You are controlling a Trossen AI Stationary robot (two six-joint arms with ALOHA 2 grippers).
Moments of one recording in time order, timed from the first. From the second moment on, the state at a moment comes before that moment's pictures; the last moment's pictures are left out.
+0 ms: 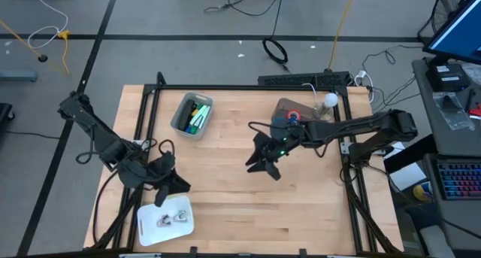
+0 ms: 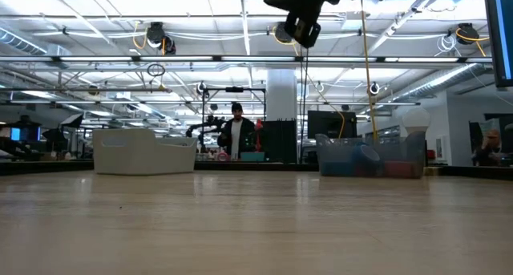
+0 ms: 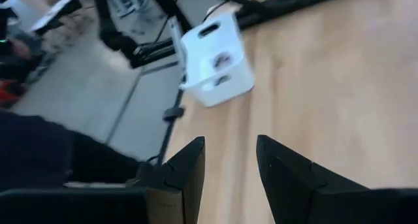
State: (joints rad) left arm -0.72 0.96 0.87 -0.42 -0.37 -1.09; right arm 0.04 1.49 1.09 -0.05 -0.44 0.40
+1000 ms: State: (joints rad) left arm -0.37 1.06 0.87 0.00 0.07 -0.35; right arm 0.03 0.67 0.53 -0.10 -0.21 0.41
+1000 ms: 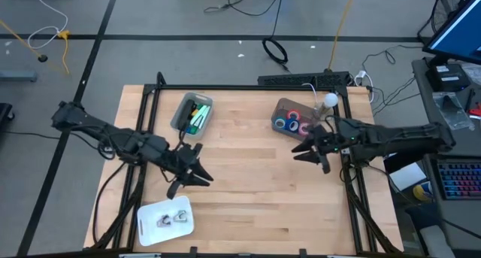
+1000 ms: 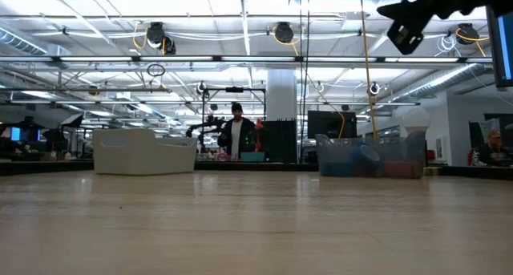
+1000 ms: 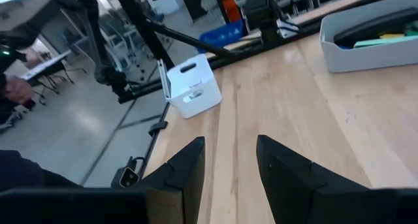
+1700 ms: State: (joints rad) left arm -0.19 0.59 0.47 0.07 0.16 -0.35; right arm 0.03 0.39 0.34 -0.10 -0.21 0.43
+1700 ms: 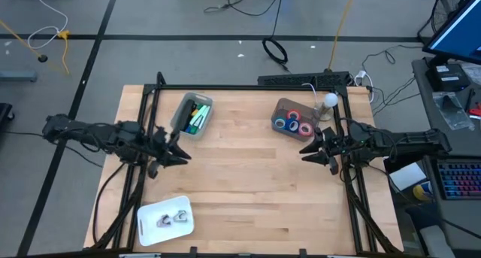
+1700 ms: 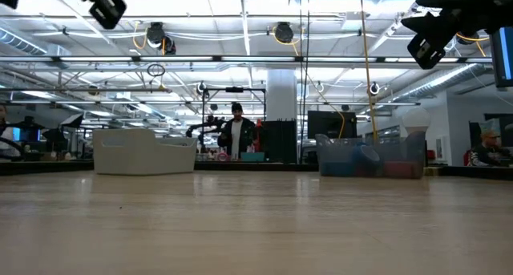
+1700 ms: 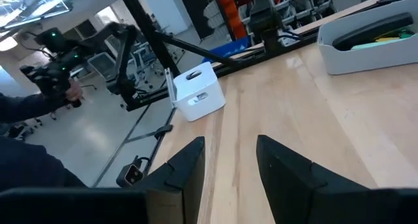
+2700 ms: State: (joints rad) left arm -0.18 0.01 0.09 -0.08 -0.06 -0.18; right arm 0.03 0.39 0.23 0.15 -0.05 0.31
